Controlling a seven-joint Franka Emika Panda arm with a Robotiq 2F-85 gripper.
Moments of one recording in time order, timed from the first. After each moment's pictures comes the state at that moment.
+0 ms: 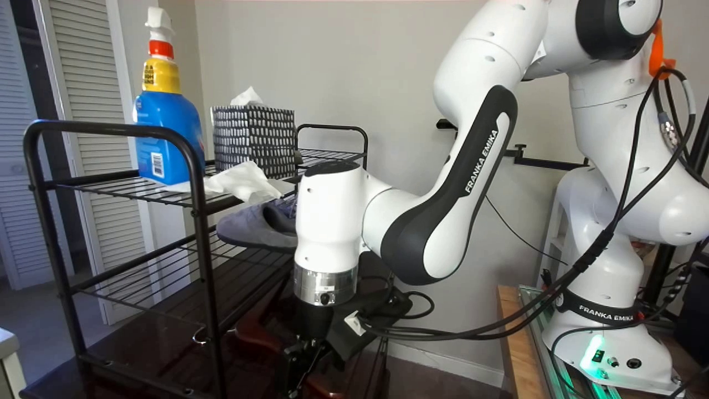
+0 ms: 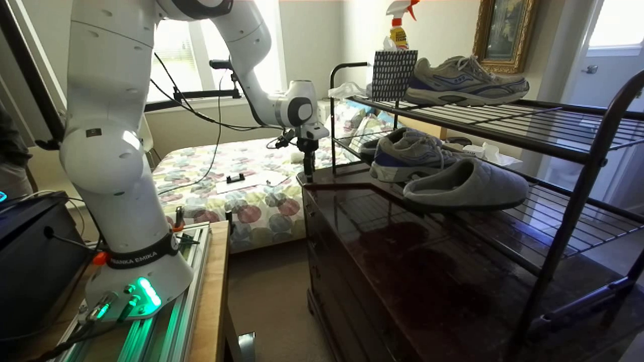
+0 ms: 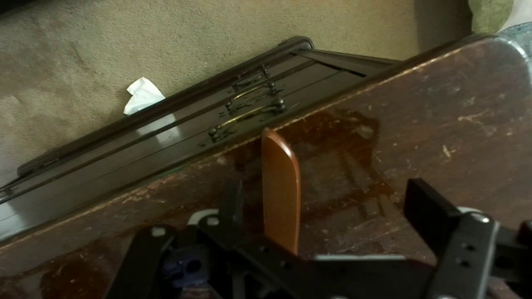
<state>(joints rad) 0.41 0.39 0.24 -2.18 -0.20 2.61 1.13</state>
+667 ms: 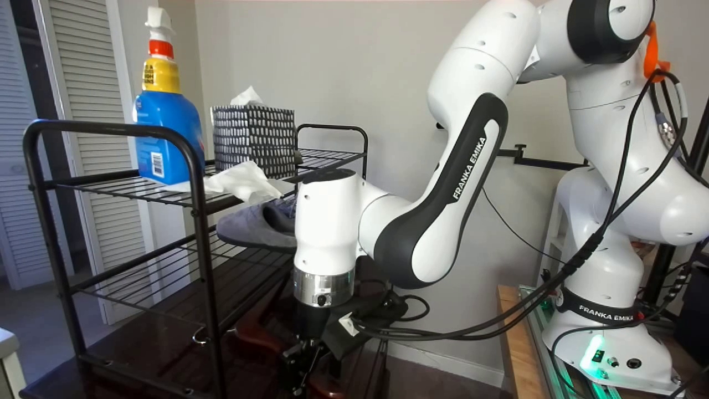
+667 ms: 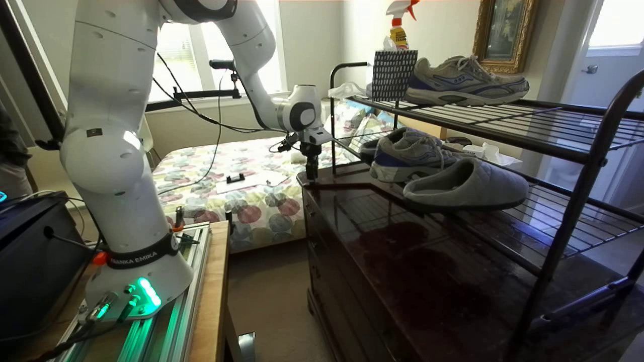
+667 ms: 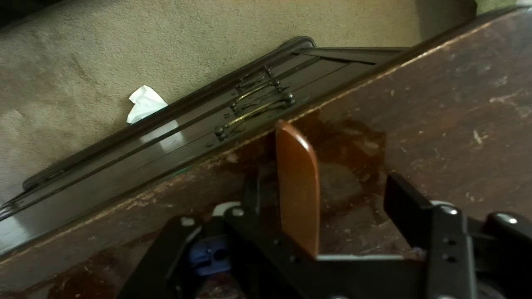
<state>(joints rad) 0.42 0.41 0.20 -2.18 -0.16 2.63 1.12</state>
